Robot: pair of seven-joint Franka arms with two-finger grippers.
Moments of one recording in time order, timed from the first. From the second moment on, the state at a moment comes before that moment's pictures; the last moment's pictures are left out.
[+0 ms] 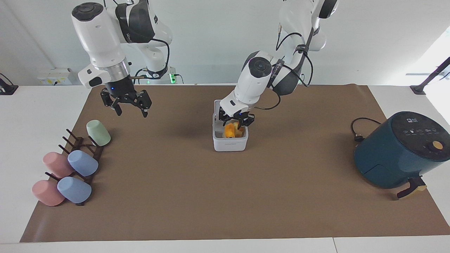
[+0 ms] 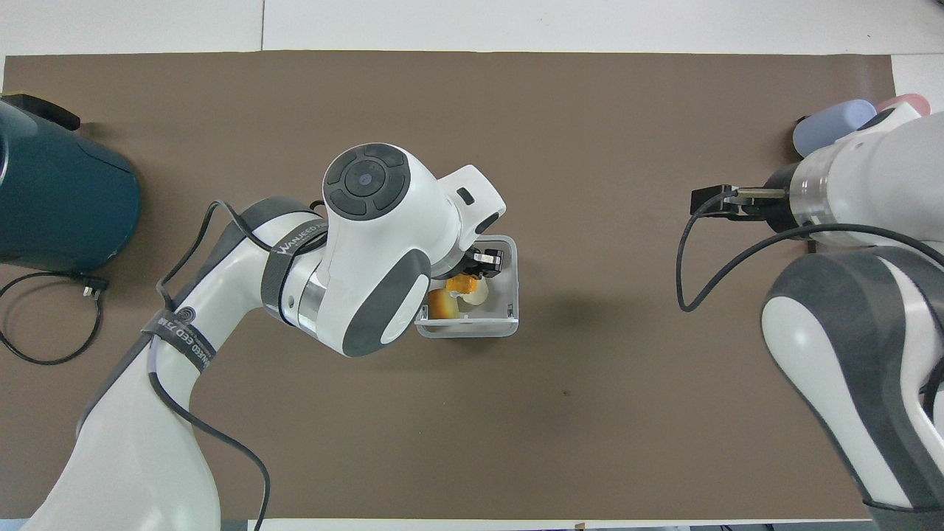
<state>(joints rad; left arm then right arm) -0.50 0.31 -0.19 -1.67 -0.18 2.03 -0.37 0.03 -0.05 0.05 -1.80 0.00 1.87 0.23</state>
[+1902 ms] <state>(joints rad) -0.07 0.00 -0.06 -1.51 -0.04 1.40 0.03 -0.01 -0.05 0.05 -1.66 0.00 1.59 0.20</state>
